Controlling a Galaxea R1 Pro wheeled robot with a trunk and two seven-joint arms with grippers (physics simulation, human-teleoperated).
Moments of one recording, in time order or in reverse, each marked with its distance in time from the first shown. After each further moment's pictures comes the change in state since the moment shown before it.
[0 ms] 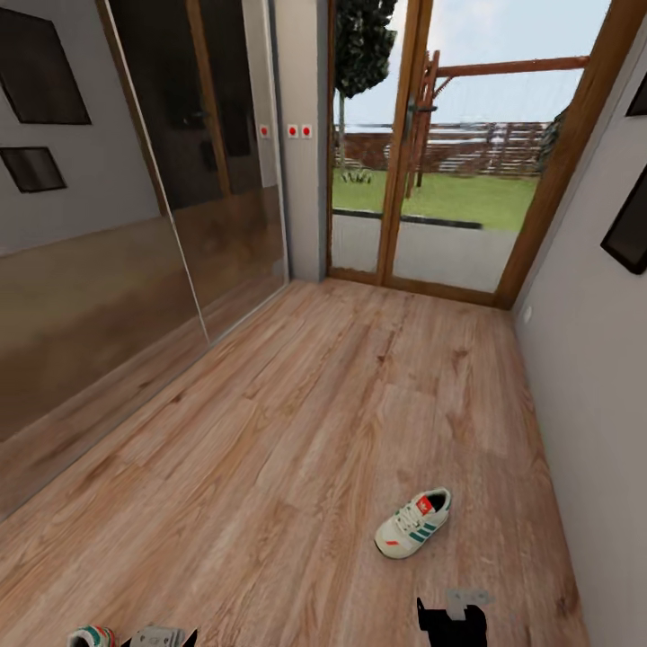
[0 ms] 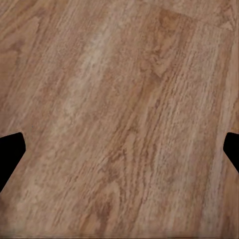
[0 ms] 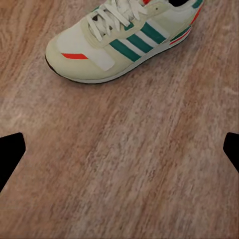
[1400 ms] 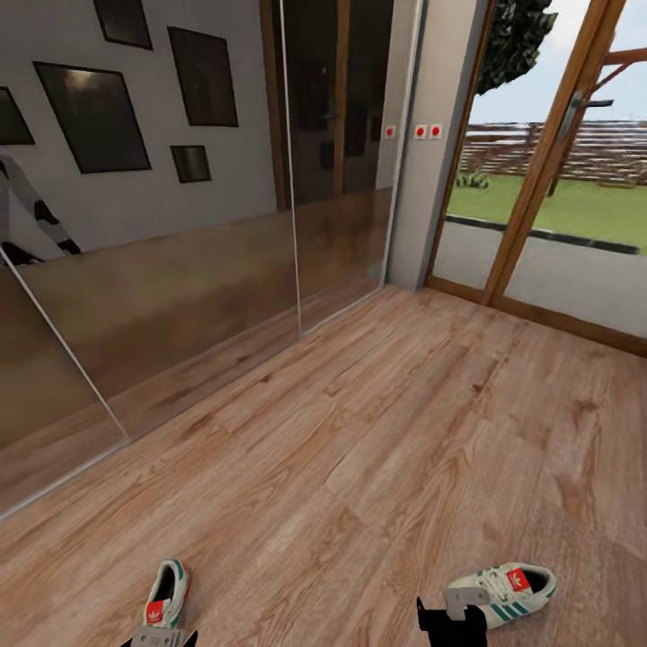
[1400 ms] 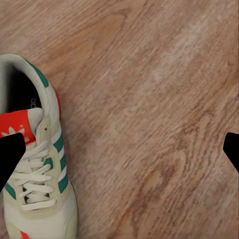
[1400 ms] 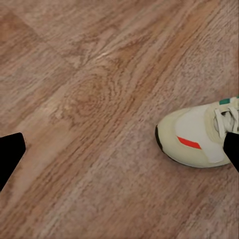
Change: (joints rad) left arm 0.000 -0.002 -0.002 0.000 -0.004 0.000 0.004; right arm 0.000 0.000 0.000 0.001 0.000 0.000 -0.001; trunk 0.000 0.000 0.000
